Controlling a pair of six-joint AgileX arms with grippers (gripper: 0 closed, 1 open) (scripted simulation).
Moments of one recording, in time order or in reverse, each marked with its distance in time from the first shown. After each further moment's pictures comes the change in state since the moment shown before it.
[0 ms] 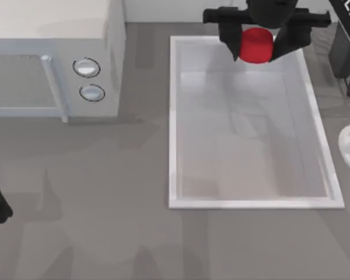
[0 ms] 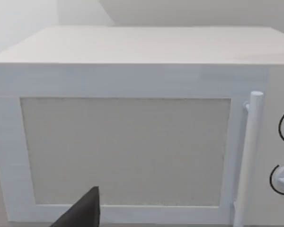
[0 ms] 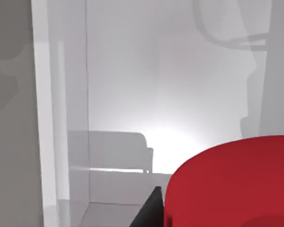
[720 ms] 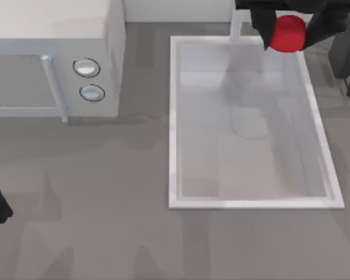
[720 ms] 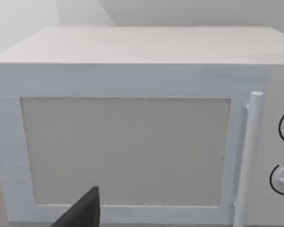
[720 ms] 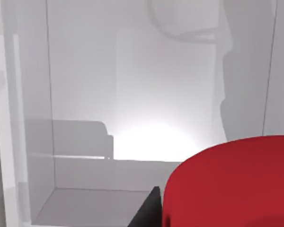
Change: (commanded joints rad) left arm 0.000 0.000 0.000 0.000 0.000 0.000; right arm -0.075 -0.120 -0.116 0.118 -0.009 -0.082
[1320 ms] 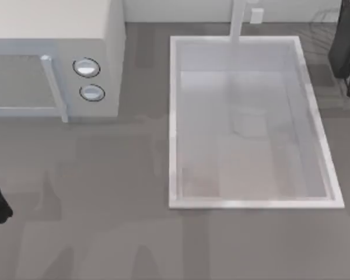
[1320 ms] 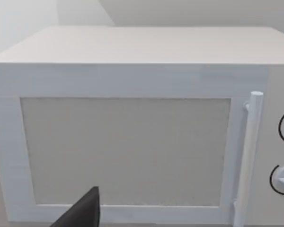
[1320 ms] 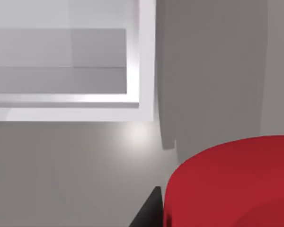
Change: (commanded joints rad) left arm 0.000 0.000 0.000 0.000 0.000 0.000; right arm -0.249 -0.607 -1.029 0.250 -0.011 -0.251
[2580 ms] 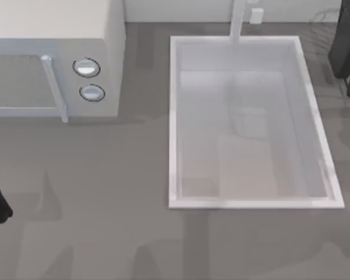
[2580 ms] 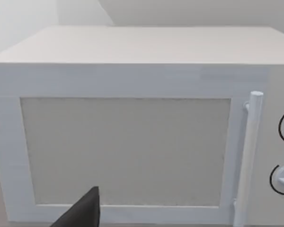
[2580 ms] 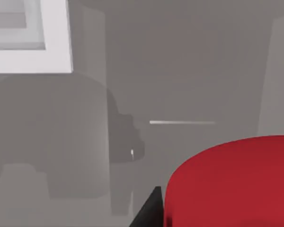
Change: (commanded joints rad) left arm 0.000 0.000 0.000 0.000 0.000 0.000; right arm -0.134 -0.285 -0.687 0.418 -0.006 -0.135
